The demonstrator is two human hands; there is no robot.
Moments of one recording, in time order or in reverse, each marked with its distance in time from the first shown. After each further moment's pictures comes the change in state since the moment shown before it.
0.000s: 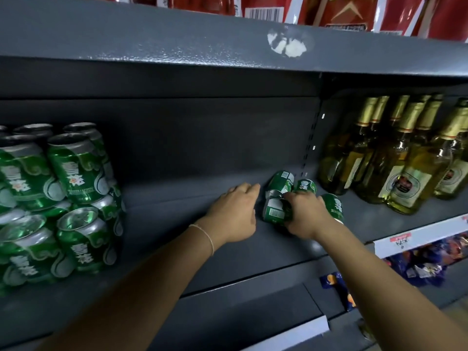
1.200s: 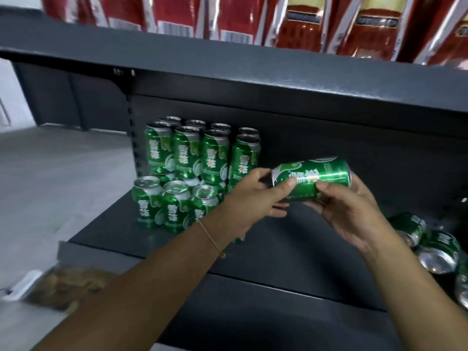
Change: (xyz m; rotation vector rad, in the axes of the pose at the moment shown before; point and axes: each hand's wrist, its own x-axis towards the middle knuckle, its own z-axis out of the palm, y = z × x) left_hand -0.160 -0.086 -0.112 -1.330 0.412 -0.532; right_hand -0.036 -0.193 -0.063 1.867 -0.289 -0.524
